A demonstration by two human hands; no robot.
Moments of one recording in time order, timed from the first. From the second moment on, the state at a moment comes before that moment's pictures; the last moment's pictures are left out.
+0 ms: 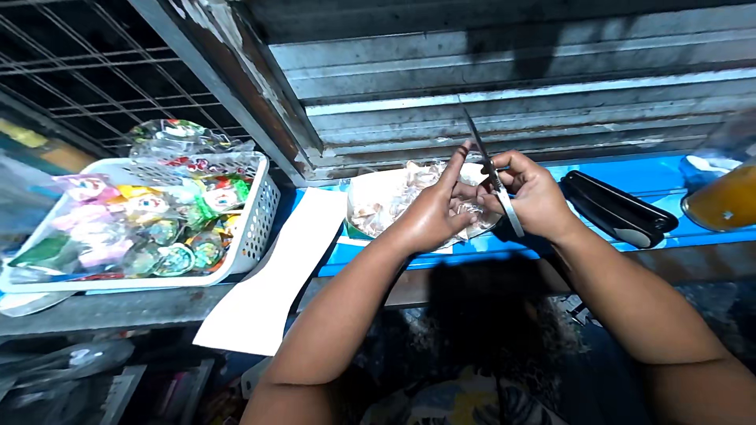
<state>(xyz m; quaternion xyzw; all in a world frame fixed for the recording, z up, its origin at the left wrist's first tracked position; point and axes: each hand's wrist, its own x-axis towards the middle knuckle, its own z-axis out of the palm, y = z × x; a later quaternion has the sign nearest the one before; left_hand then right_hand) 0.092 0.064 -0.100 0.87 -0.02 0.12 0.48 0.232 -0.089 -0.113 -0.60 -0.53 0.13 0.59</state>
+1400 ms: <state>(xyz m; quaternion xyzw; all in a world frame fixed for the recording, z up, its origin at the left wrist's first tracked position) 0.080 0.100 -0.083 0.86 -0.02 0.24 0.44 0.283 -0.119 -0.097 -0.74 -0.57 0.12 0.32</state>
